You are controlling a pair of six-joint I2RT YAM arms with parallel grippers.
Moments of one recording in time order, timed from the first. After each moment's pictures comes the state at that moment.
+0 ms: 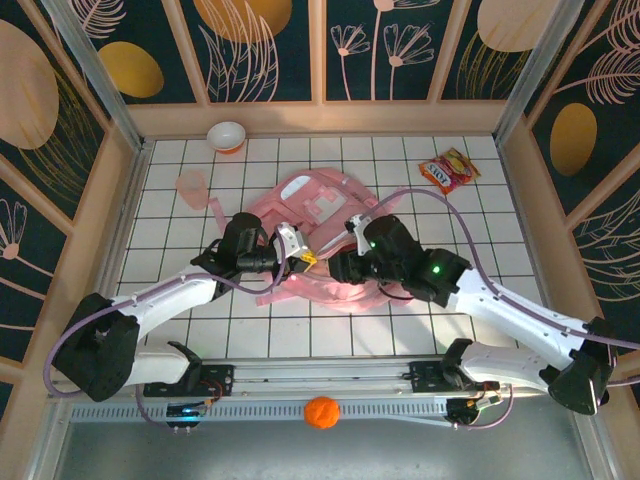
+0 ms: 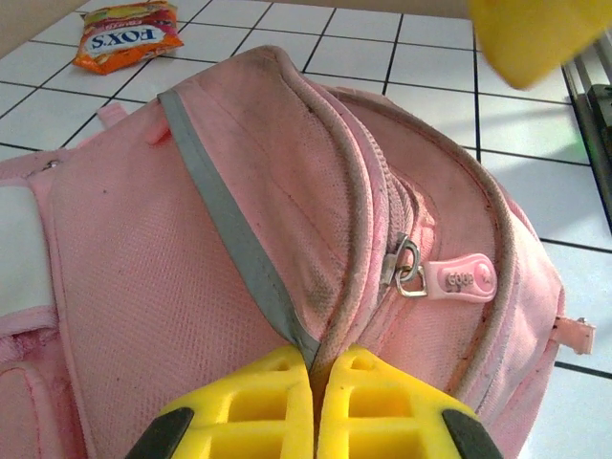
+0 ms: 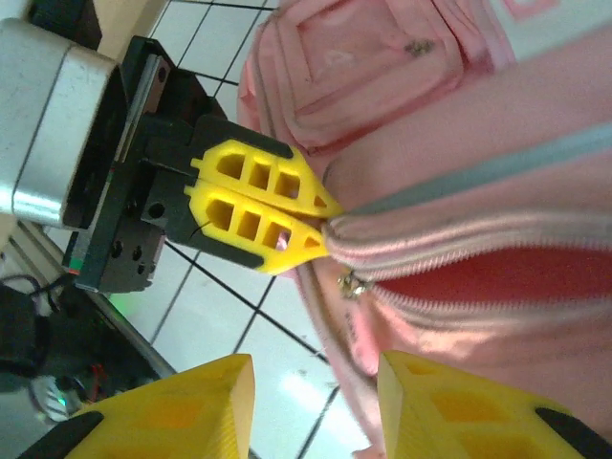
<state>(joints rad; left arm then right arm) -0.60 1.30 0.64 0.14 0.65 0.33 0.94 1.07 0.93 -0.54 -0.08 0.61</state>
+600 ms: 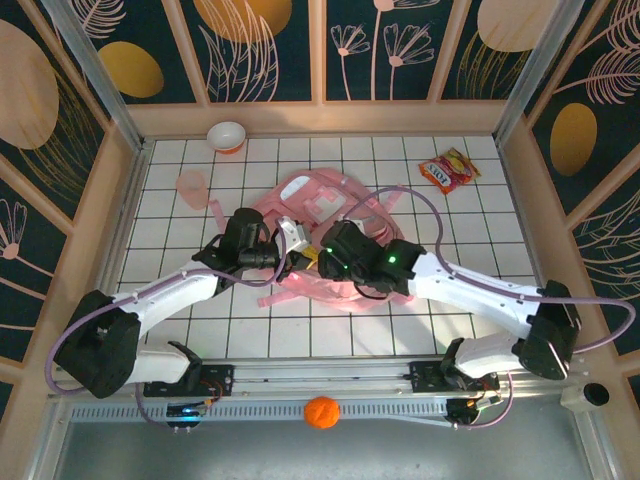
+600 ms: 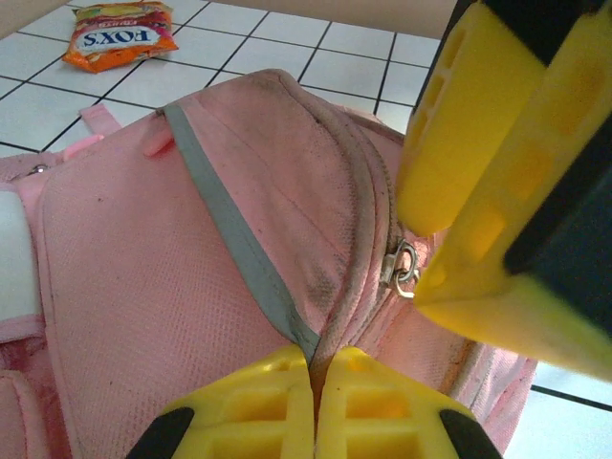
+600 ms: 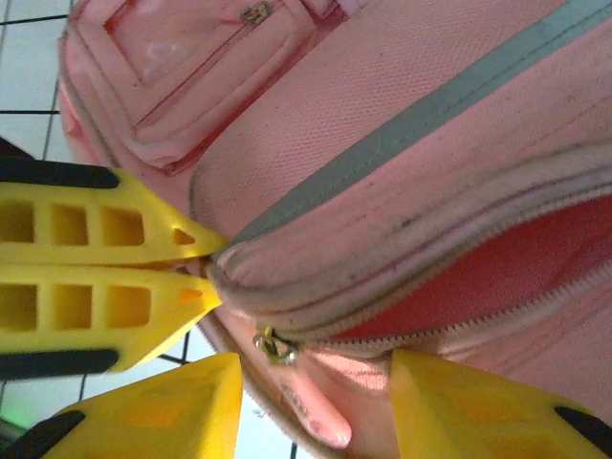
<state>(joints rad) -0.60 1.32 0.68 0.11 0.67 0.28 1.05 1.34 1.10 -0.70 0.24 0.85</state>
